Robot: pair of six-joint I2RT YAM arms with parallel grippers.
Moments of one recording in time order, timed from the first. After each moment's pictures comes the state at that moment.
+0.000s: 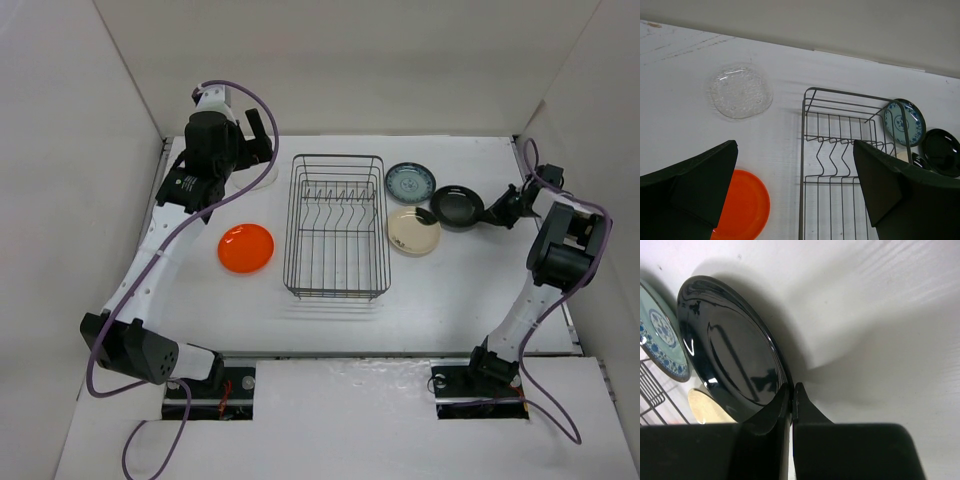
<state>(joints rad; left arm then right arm) -0.29 1.36 1.49 -0.47 -0.16 -0.37 -0.43 2.04 1.39 -0.45 -0.45 0.42</state>
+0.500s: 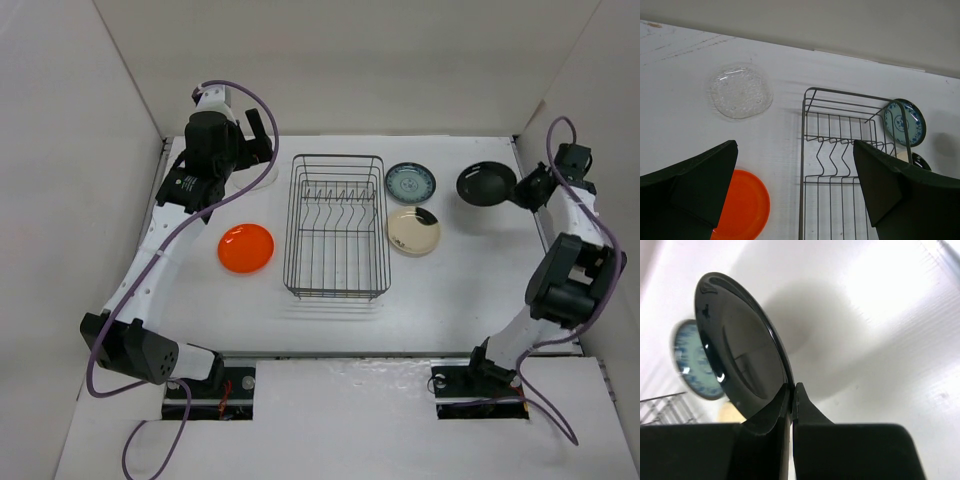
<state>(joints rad) -0.29 1.36 1.49 -0.47 -0.16 -0.37 -0.42 1.76 1.38 -0.48 -0.21 0.51</state>
